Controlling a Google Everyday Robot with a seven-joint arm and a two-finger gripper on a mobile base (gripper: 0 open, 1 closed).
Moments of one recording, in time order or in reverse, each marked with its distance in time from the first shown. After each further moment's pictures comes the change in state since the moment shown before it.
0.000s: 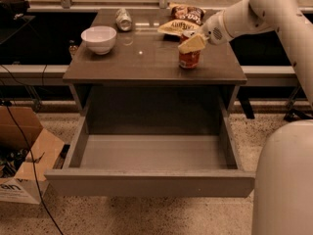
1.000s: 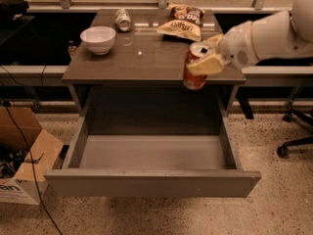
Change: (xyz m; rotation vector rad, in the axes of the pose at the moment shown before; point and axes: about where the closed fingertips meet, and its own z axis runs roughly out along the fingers) arm 0.009 0.138 -0.084 -0.092 -0.081 -0.168
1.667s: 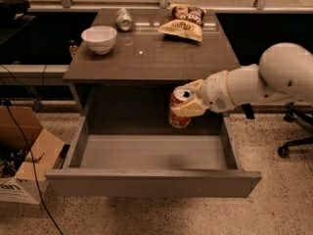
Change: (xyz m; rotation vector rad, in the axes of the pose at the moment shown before) arm 0.070 0.072 0.057 -0.084 0.027 0.045
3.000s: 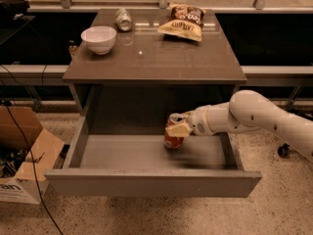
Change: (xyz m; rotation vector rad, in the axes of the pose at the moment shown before) arm 0.114 -0.025 0.102 0.057 0.031 0.314
